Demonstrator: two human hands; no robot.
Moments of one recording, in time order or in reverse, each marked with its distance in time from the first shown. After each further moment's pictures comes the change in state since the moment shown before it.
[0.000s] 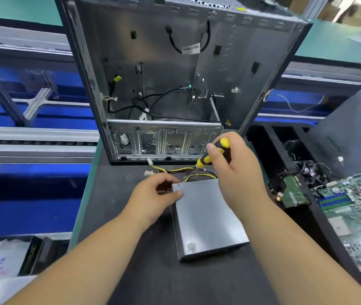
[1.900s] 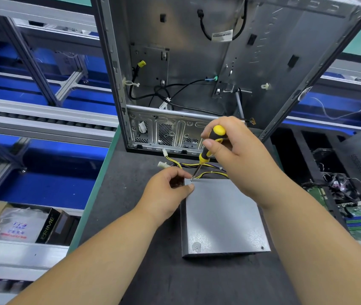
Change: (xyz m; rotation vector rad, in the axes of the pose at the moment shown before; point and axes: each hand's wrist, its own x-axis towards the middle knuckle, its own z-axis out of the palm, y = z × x) left_hand -0.008 0.006 0.015 -0.094 0.135 -0.075; right_hand 0.034 -0.012 0.000 0.058 -0.399 -0.188
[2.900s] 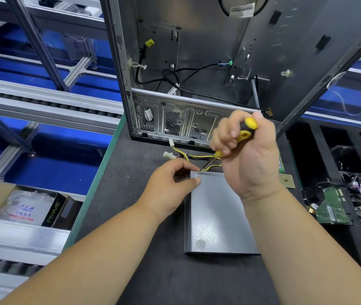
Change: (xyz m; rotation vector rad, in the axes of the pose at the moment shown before) left_hand 0.002 -0.009 0.004 -0.123 -0.024 0.042; right_hand 0.014 0.019 0.041 1.244 0.077 0.072
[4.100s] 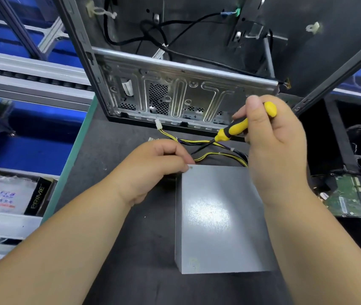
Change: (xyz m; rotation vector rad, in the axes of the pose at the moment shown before) left_hand 0.038 0.011 -0.015 0.043 -0.245 -0.144; right_hand -0.001 0.011 -0.049 -0.906 0.352 -0.173
